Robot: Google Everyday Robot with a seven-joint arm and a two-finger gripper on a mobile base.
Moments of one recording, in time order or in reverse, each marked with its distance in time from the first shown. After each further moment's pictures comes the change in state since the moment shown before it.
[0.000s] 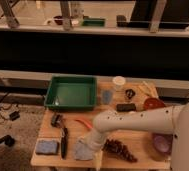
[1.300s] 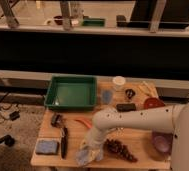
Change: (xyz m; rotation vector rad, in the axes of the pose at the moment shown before) arm -0.001 -0.002 -0.006 -0.016 -0.007 -0.015
